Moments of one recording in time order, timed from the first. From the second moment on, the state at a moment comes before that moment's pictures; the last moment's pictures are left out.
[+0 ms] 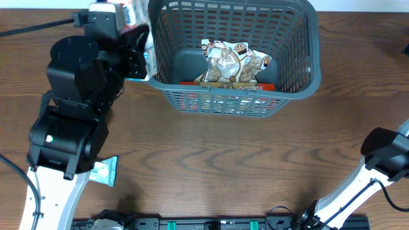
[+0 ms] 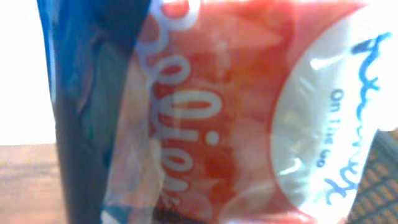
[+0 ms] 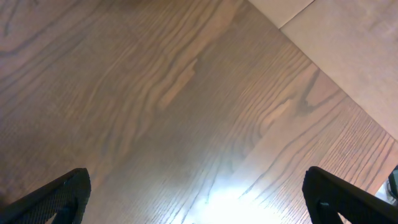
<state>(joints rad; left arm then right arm) -0.29 1.18 1.49 -0.55 -0.03 -0.16 -0.54 2.17 2.66 -1.63 0.24 0.27</state>
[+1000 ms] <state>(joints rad) -0.44 1.79 1.58 -0.49 0.18 -0.14 -0.54 2.17 2.66 -1.63 0.24 0.27</state>
